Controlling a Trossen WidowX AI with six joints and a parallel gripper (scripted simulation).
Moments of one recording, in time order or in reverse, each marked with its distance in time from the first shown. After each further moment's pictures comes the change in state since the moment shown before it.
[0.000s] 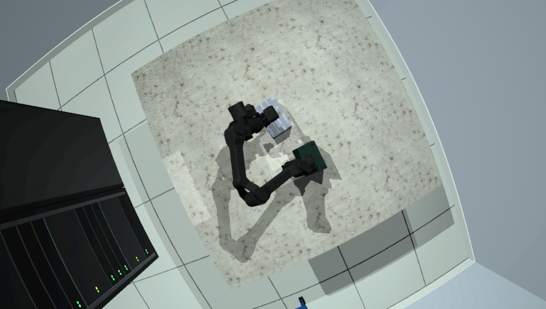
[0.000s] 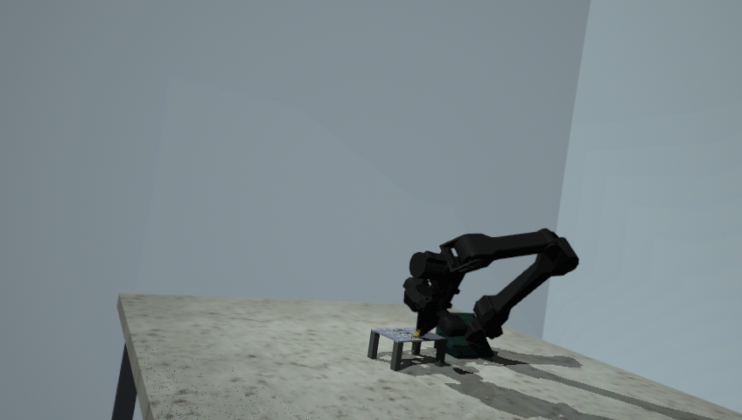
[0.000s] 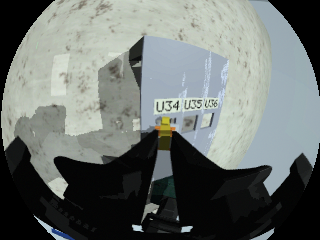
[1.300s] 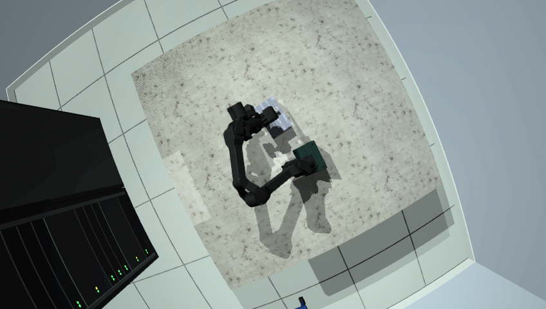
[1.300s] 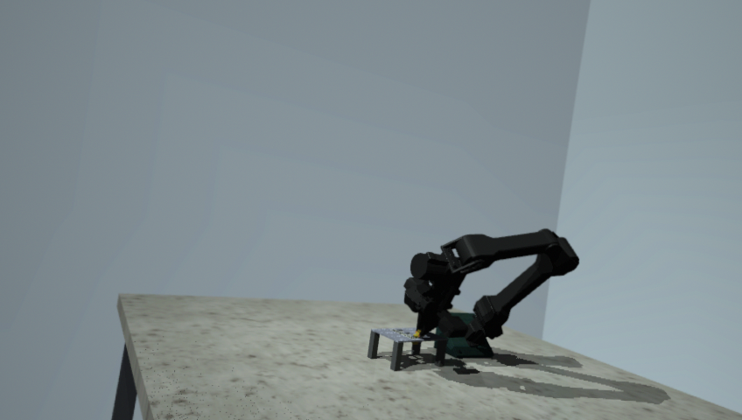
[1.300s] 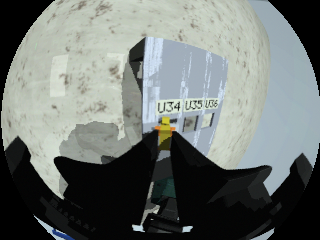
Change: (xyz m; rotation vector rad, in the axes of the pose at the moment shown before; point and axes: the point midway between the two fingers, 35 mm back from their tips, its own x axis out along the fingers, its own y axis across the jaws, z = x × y) arm -0.001 0.002 0.001 0.005 -0.002 -0.012
